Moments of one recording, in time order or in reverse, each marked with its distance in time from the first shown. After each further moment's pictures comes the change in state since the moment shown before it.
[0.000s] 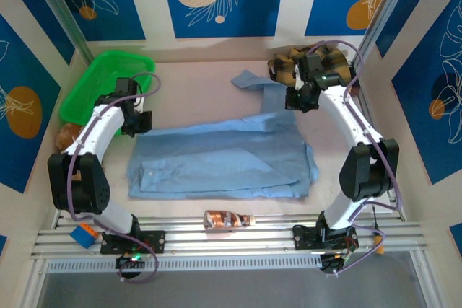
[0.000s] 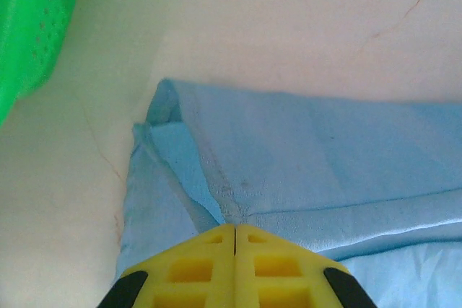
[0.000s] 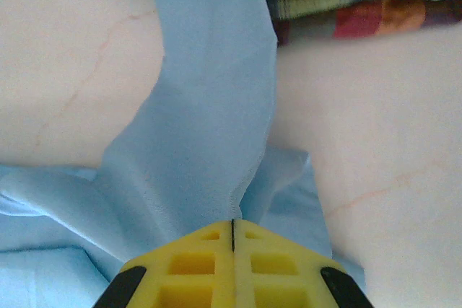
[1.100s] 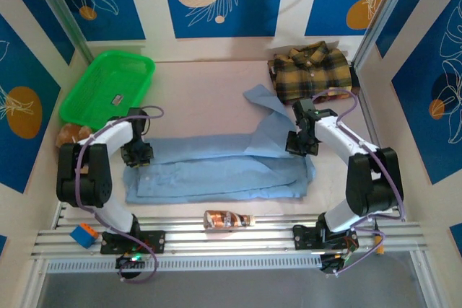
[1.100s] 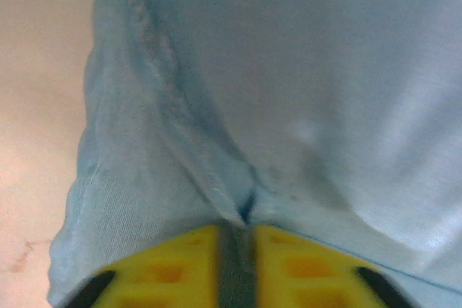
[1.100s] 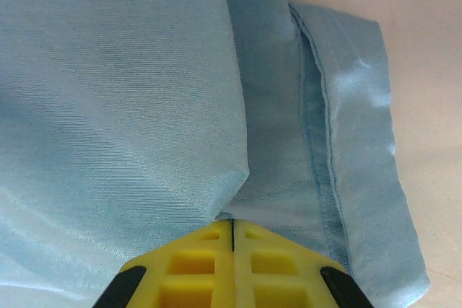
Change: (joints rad) left arm -0.006 0.071 -0.277 0.015 -0.145 -0.190; right arm 0.030 -0.111 -0.481 0.025 -0.010 0.231
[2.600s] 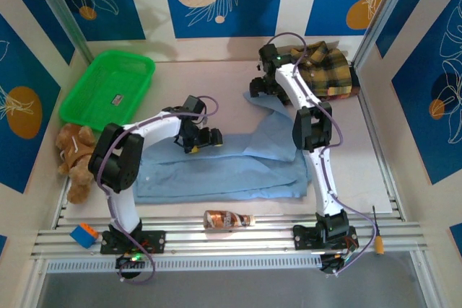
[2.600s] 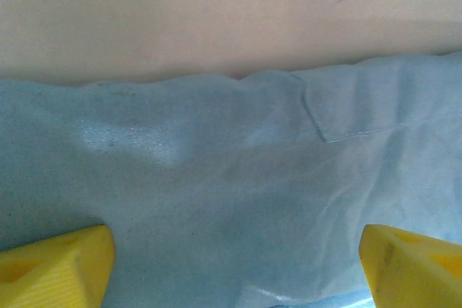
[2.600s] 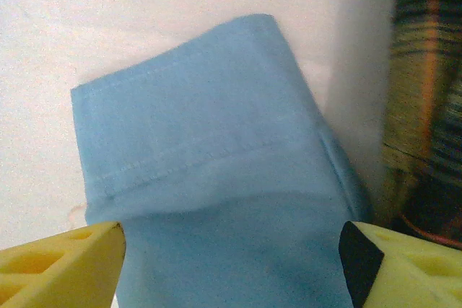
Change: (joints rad) left arm -0.449 0.235 0.249 0.278 0.430 -0.271; right arm 0.077 1.038 1.487 -0.251 0.048 -0.332
